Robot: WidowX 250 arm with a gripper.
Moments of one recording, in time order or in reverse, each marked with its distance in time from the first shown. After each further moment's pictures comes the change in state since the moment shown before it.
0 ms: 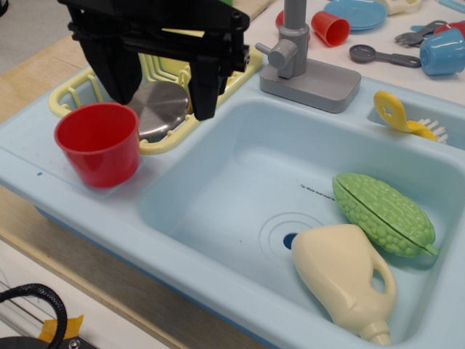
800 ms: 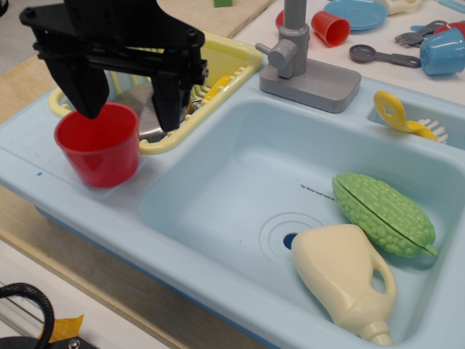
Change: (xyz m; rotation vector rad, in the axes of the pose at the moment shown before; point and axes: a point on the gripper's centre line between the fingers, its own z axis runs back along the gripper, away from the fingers) arm -0.005 0.030 -0.015 0.016 0.008 0.063
